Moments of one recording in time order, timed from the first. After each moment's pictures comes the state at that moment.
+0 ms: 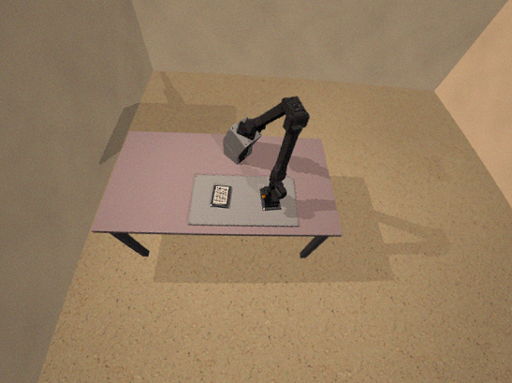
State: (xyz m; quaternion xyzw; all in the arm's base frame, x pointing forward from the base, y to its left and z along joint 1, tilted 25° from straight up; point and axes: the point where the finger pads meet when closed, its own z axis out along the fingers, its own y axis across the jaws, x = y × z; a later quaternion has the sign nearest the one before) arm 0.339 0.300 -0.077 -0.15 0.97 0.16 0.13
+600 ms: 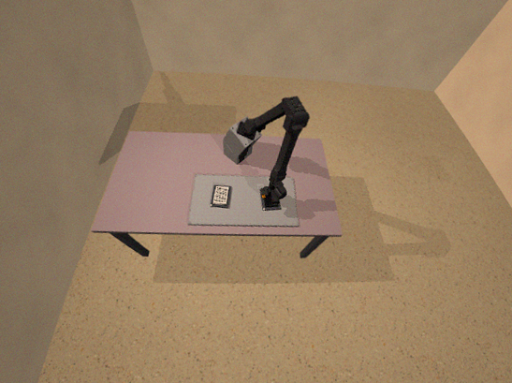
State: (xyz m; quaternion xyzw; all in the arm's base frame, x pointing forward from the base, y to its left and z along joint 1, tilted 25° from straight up) arm 0.339 0.300 -0.077 -0.15 0.97 0.16 0.13
